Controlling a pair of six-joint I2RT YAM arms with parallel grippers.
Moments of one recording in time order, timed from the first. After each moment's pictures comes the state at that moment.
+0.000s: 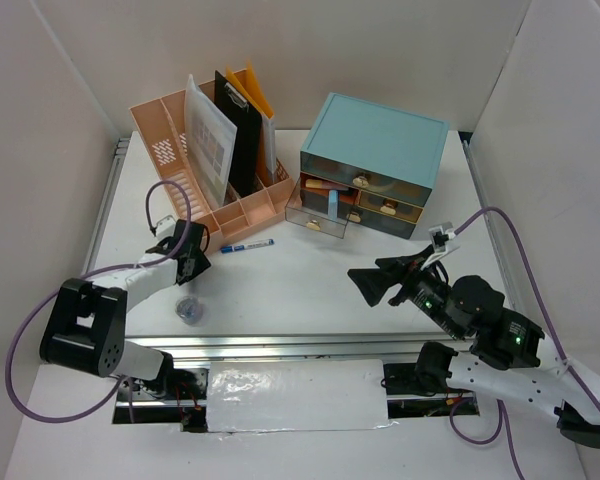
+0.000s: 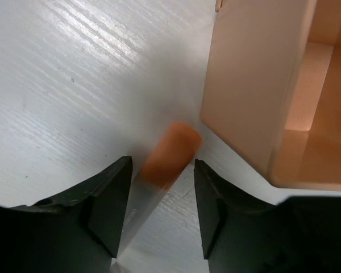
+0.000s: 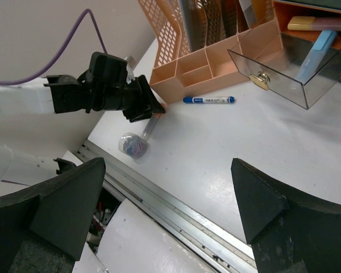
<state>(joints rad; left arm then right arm) -0.21 1.42 0.65 -0.28 -0.39 -0.81 1.08 0.41 0.78 -0.46 0.41 0.60</state>
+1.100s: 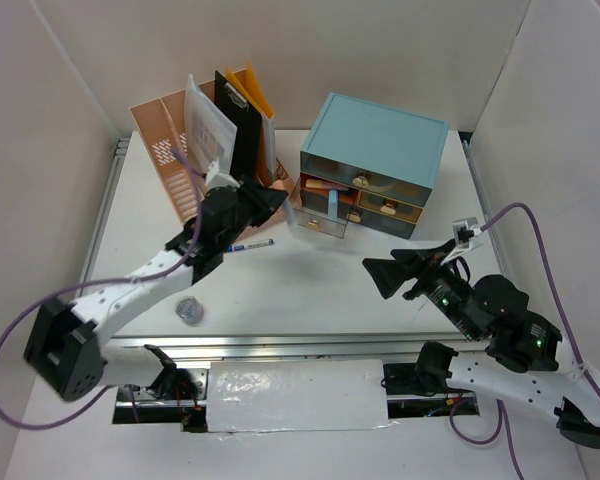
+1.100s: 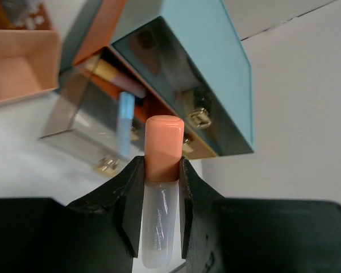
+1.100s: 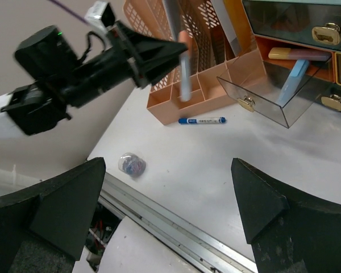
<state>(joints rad) -0.61 1.23 0.90 0.13 -0.18 -1.05 1.08 0.41 0.88 -0.51 0.48 0.57</state>
